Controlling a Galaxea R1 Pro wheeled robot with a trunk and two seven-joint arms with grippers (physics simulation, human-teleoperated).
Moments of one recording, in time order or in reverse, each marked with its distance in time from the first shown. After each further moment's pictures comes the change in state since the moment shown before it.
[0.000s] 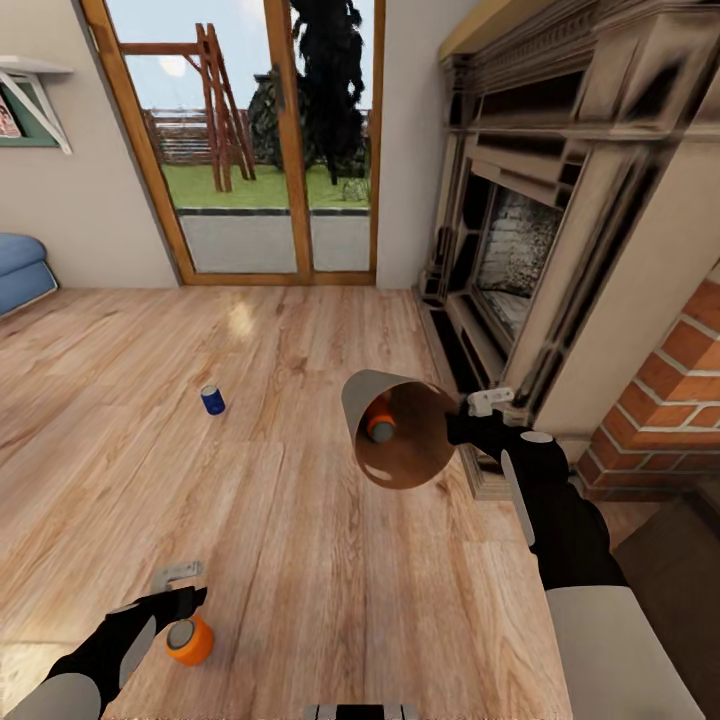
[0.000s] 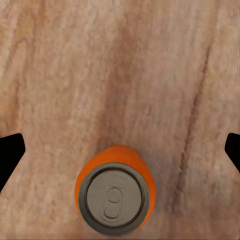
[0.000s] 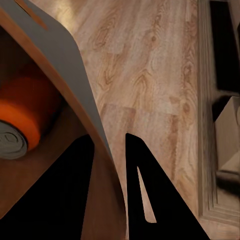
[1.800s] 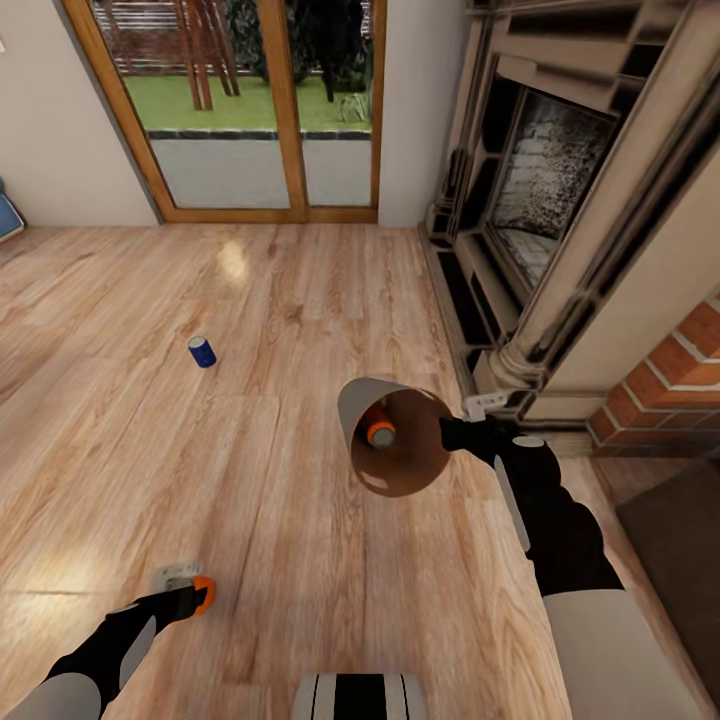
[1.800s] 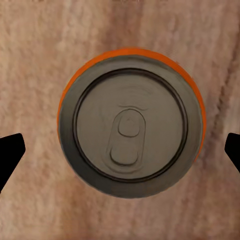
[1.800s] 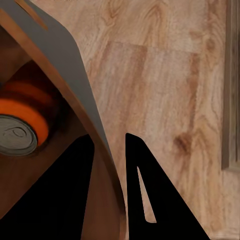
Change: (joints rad) left arm 0.000 0.000 0.000 0.000 0.000 -0.001 0.000; right arm 0.011 0.000 0.033 0.014 0.000 -0.004 -0.011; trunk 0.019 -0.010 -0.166
